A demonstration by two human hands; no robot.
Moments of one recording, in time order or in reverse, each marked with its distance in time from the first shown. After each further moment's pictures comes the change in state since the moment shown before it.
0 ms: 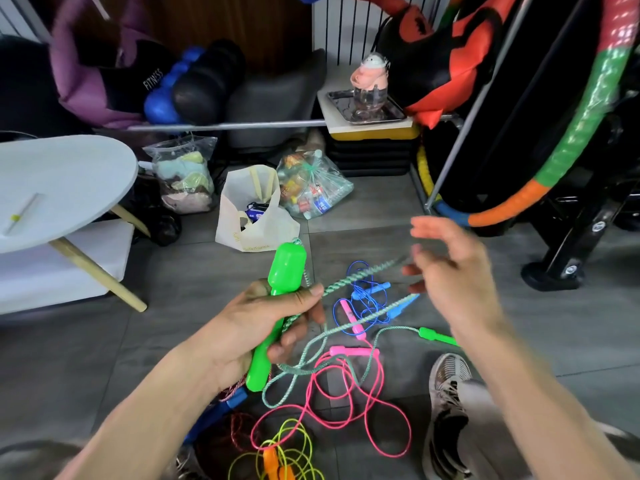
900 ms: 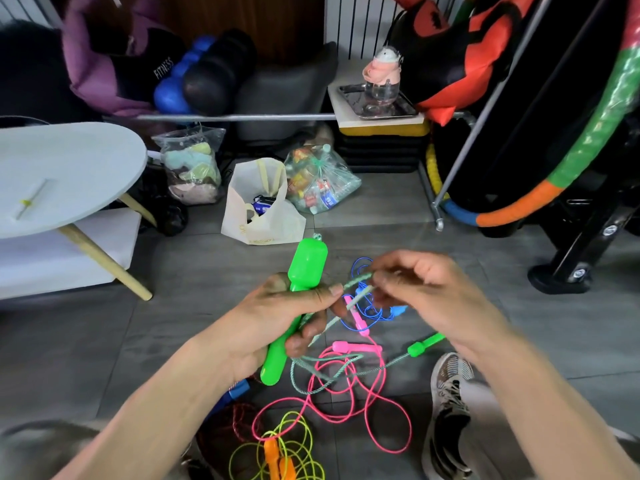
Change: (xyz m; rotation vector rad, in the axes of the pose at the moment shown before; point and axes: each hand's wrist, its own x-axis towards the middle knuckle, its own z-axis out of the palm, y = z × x) left_hand 0.001 -0.001 0.005 0.023 -0.038 -0.004; right_hand -0.017 -0.004 0.008 -0.064 -0.434 0.100
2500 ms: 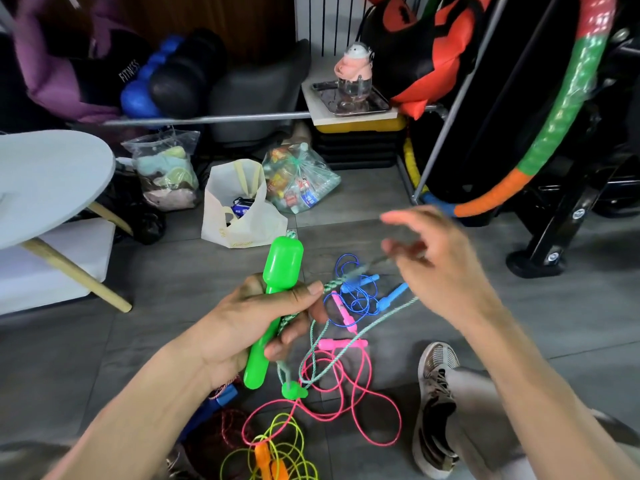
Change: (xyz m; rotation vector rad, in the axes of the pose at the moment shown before) left_hand 0.000 0.003 0.009 -0.013 -0.044 0.020; right_hand 0.010 0.008 -0.034 -0.528 0.323 -0.268
